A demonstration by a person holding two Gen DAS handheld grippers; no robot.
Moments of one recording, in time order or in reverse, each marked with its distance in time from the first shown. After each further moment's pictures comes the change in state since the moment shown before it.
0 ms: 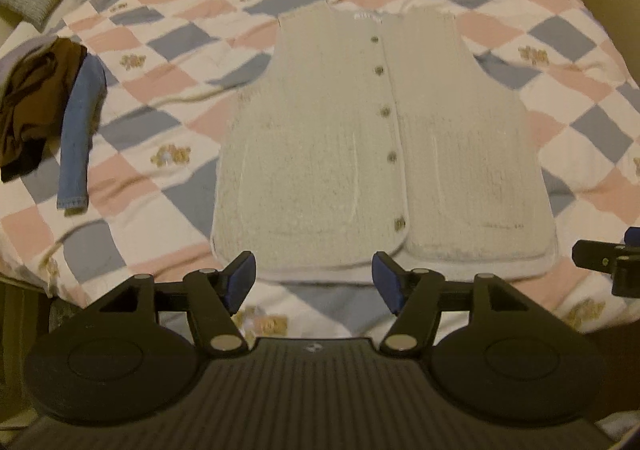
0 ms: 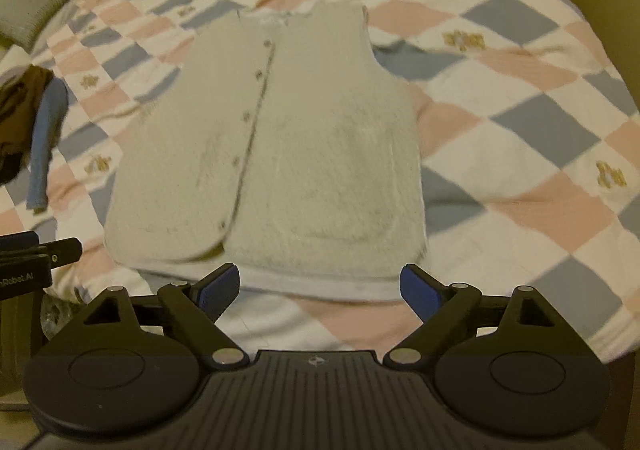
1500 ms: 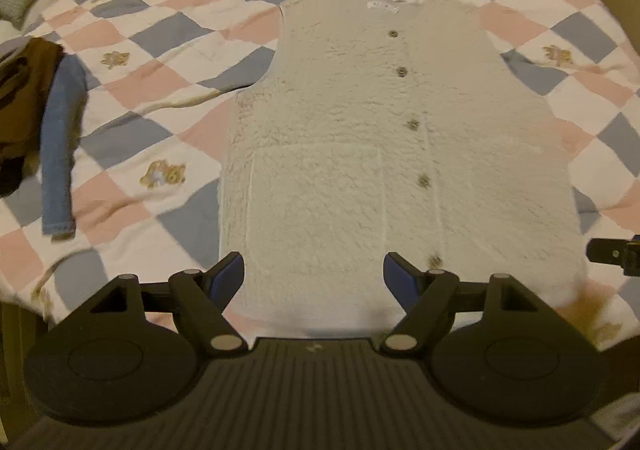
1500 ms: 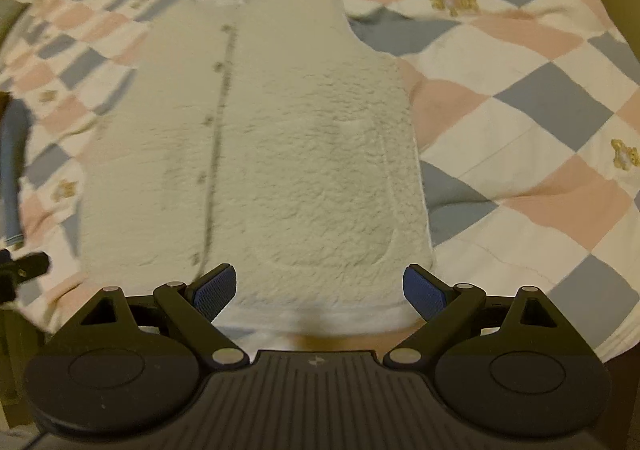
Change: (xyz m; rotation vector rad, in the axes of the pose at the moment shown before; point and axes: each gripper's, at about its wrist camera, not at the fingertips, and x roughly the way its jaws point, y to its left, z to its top) left arm 0.077 0.039 0.076 0.028 0.071 -0.025; right arm 0.075 -0.015 0.066 0.102 0.115 -0.033
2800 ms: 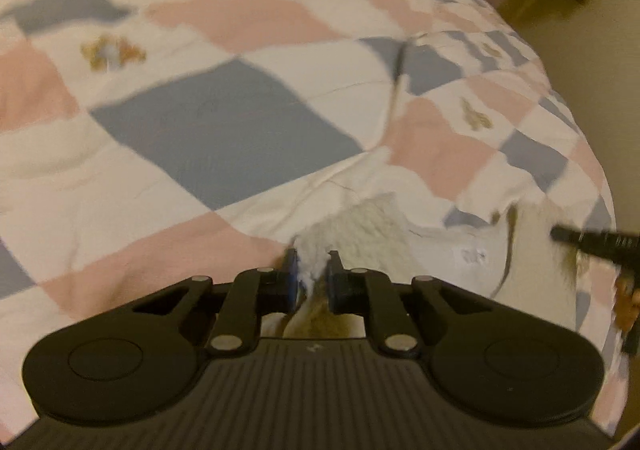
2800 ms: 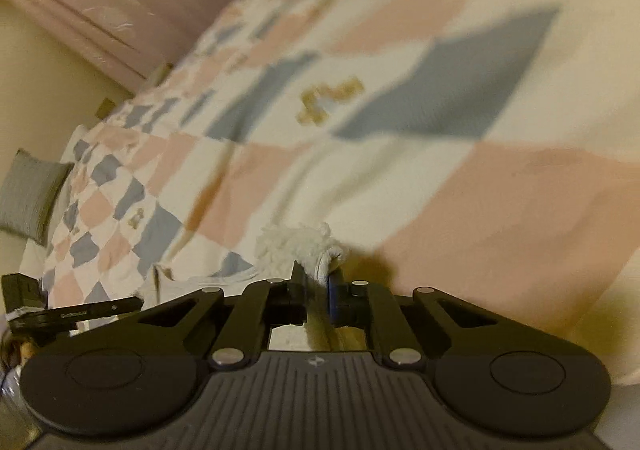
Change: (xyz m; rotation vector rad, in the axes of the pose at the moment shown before) left arm 0.291 0.113 0.344 -0.030 -0.154 -0.516; right arm 0.188 -0.071 0.352 0.085 -0.322 0.437
